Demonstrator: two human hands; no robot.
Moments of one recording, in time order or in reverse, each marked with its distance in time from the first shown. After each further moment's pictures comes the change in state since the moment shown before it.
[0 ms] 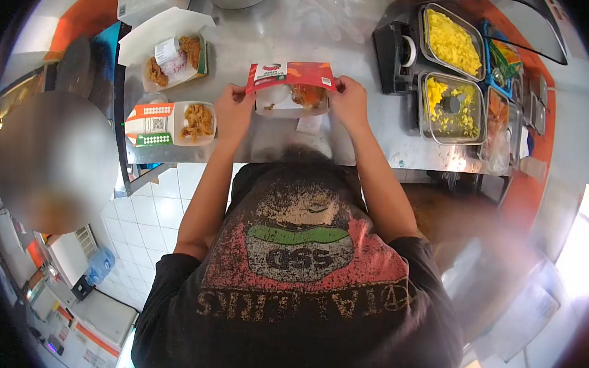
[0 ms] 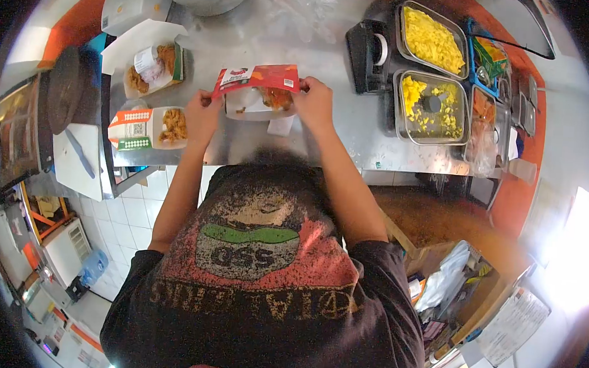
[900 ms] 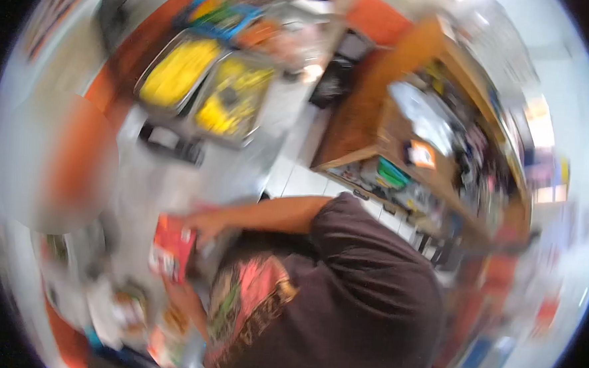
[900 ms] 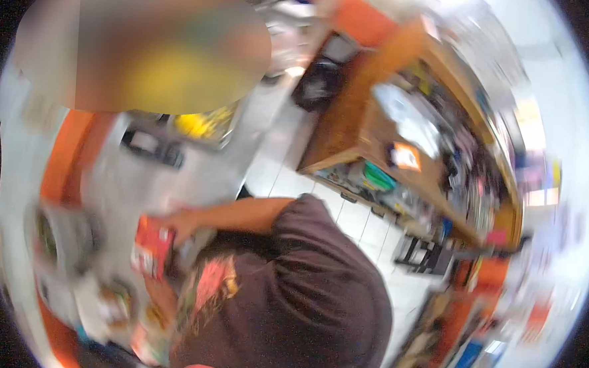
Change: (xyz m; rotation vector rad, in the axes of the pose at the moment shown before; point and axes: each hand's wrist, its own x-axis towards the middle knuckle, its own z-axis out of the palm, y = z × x) left_hand -0.015 -0.026 -0.001 0.317 -0.433 0.609; right_hand -0.028 0.082 0.026 0.453 -0.322 -0.687
